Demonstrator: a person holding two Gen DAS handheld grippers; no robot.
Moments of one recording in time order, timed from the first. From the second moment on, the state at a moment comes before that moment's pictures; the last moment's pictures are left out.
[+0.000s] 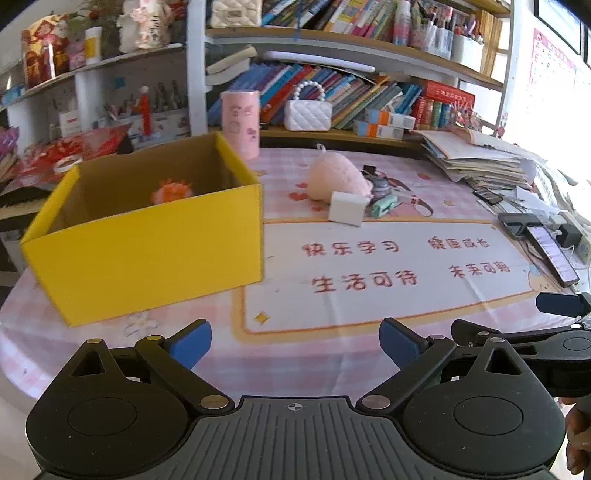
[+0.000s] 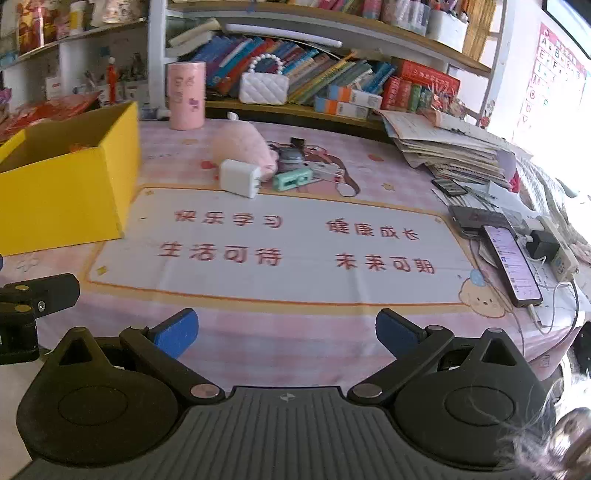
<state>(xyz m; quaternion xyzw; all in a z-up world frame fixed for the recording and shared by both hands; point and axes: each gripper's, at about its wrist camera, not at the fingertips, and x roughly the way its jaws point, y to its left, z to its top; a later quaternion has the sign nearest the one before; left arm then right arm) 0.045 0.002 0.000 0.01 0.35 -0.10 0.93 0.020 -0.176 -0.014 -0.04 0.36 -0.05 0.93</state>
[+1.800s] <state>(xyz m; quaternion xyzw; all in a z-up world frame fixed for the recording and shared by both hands) 0.285 -0.140 -0.063 0.04 0.39 -0.05 0.92 0.238 -0.337 -0.019 0.01 0.36 0.04 0.93</state>
